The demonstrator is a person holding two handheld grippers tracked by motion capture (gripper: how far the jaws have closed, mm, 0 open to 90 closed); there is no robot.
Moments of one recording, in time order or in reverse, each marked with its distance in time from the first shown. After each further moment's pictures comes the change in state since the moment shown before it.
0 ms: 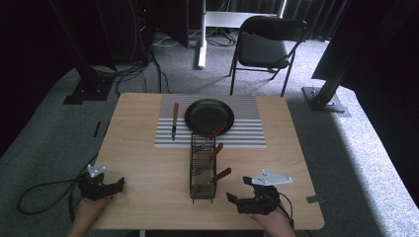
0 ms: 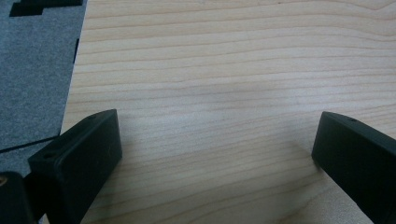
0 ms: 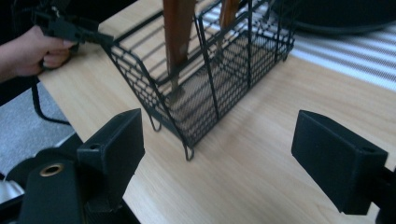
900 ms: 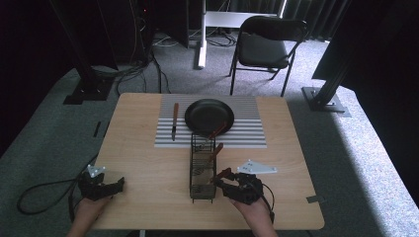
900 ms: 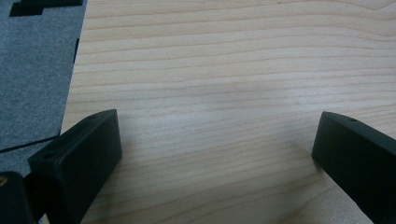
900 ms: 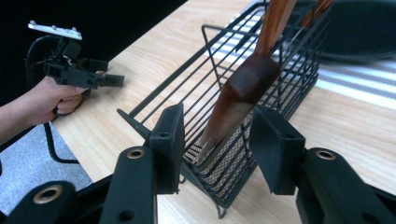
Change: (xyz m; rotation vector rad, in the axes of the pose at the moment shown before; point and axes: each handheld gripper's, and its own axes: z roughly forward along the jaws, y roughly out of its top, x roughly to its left) left arm 0.000 0.000 0.000 0.001 0.000 0.001; right arm 0.021 0.032 0.029 -0.049 0.008 0.098
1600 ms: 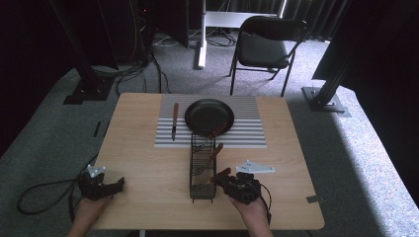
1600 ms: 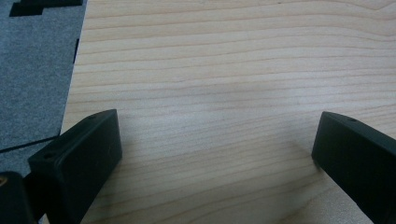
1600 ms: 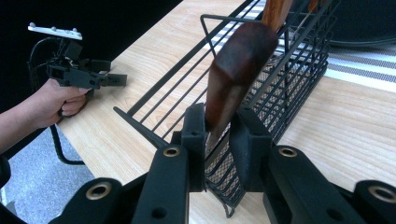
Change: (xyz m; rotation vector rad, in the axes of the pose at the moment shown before) left arm 0.000 0.000 0.000 0.000 0.000 0.000; right arm -0.003 -0.004 0.007 0.011 0.020 0.046
